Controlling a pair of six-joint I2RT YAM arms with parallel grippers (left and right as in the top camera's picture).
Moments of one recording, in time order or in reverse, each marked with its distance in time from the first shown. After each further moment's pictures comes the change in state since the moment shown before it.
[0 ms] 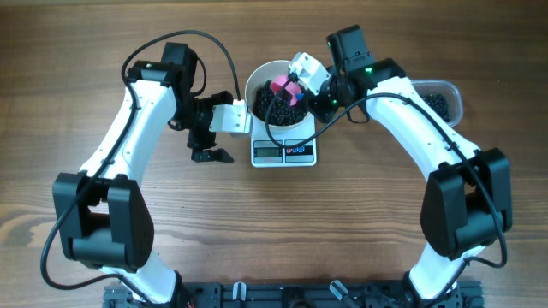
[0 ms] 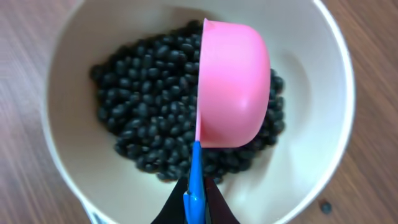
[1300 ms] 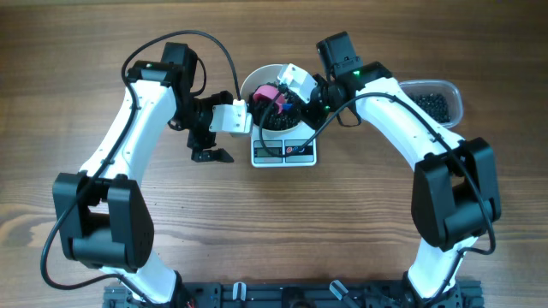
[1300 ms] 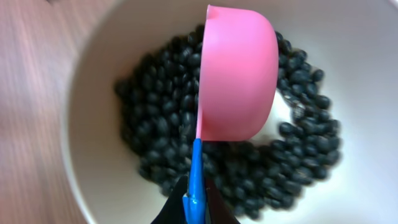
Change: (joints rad) left arm 0.000 0.000 0.000 0.000 0.000 0.000; right arm 0.028 0.063 -0.002 0.023 -0.151 -0.056
